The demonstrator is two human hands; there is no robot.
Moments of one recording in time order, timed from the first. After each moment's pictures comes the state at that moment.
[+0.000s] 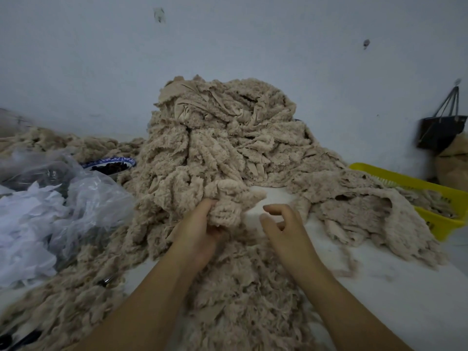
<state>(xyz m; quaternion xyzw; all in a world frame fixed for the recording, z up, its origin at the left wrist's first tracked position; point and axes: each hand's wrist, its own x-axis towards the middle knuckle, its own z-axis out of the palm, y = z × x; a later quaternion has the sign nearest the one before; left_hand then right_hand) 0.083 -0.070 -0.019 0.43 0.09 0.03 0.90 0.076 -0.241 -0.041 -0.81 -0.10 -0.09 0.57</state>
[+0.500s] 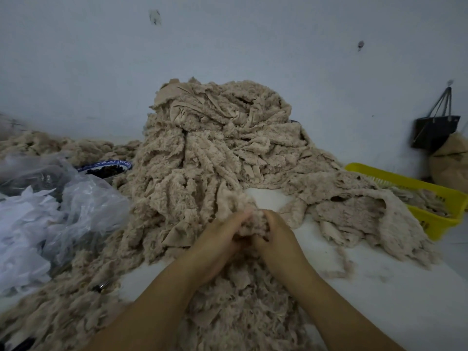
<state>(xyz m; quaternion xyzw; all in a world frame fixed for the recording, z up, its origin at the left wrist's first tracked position) 0.060 -0.091 -0.020 0.63 -0.11 -0.09 0.76 0.080 -0.233 -0.045 -0.85 -0.17 -0.13 0.49</state>
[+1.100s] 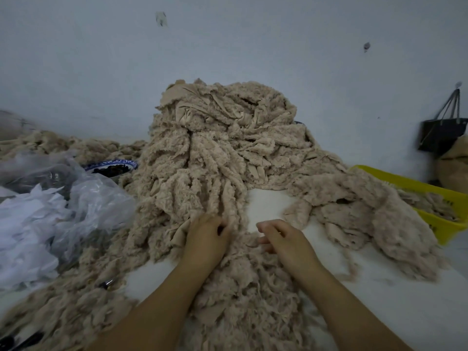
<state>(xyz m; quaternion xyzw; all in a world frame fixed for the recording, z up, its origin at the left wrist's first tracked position) 0.093 -0.061 -0.054 0.94 -0.01 0.17 0.29 0.087 -0.247 -0.050 -0.80 -0.05 -0.02 0.60</state>
